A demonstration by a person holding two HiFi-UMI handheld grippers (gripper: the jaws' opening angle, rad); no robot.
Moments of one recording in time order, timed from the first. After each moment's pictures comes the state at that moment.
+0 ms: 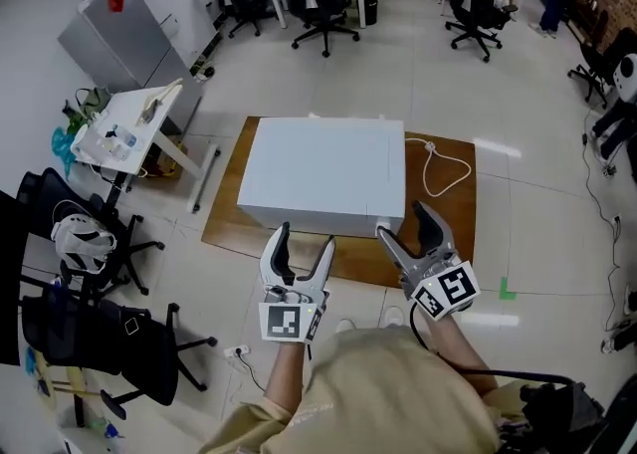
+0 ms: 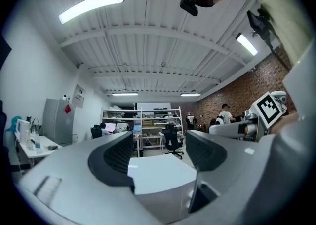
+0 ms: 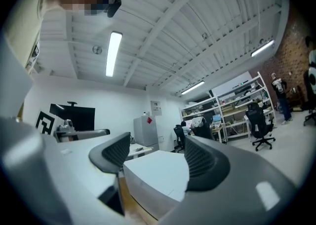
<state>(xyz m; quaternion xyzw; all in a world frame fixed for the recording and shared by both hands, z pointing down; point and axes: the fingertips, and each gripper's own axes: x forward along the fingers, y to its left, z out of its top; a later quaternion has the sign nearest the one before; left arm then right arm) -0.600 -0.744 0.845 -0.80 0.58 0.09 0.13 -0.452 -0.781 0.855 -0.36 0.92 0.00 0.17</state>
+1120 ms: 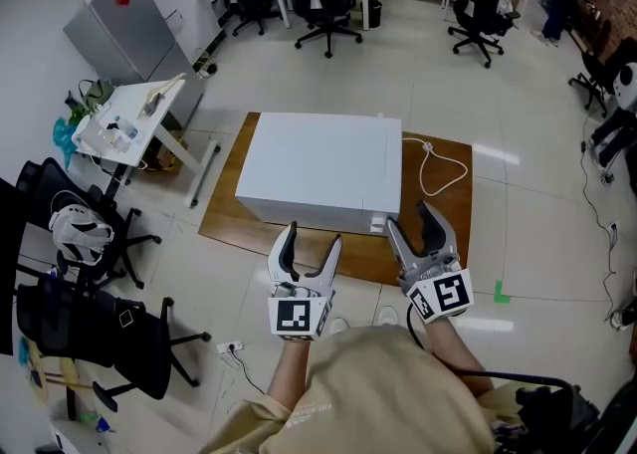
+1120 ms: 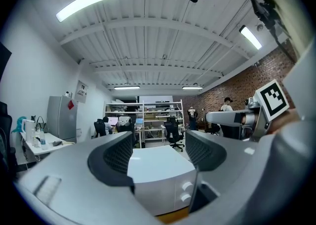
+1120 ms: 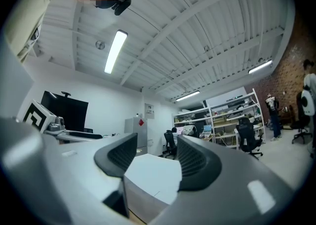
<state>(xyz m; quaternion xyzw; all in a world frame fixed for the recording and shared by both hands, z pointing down) -0.581 -0.737 0.870 -0.80 0.59 0.04 0.12 -0.432 -0.767 0.846 -0.41 0.89 0.06 0.17</state>
